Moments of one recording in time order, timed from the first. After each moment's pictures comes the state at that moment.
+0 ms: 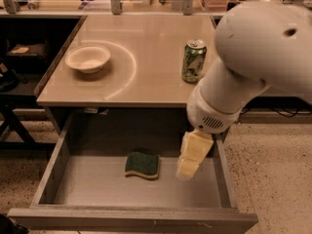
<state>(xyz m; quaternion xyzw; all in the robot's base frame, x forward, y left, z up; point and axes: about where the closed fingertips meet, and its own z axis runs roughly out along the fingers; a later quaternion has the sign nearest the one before) 0.422 -0.077 0.842 -0.62 0.77 0.07 0.14</state>
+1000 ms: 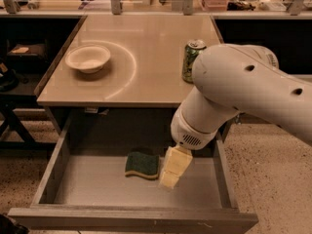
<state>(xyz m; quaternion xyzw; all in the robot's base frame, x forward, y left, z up) 0.420 -0.043 0.787 -0.60 0.78 0.10 0.14</state>
